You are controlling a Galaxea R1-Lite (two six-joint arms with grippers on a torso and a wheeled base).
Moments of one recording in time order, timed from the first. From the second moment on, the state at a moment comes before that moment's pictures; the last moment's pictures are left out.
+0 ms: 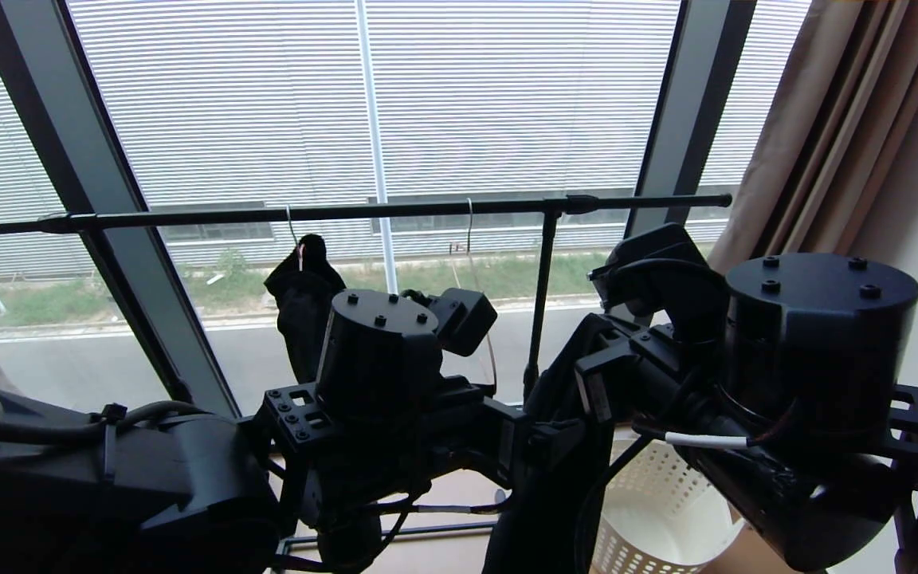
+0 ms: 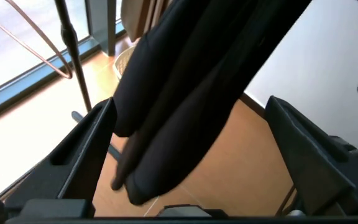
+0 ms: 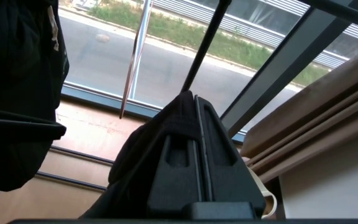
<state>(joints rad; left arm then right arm) -0.85 1.83 -0.89 -0.56 -0.08 -0.25 0.92 1.64 -0.83 -0.53 -0.76 -0.06</state>
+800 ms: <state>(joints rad) -0.84 1.98 -1.01 -0.55 0.06 -0.27 0.94 1.60 -0.83 -0.53 -0.77 -0.06</state>
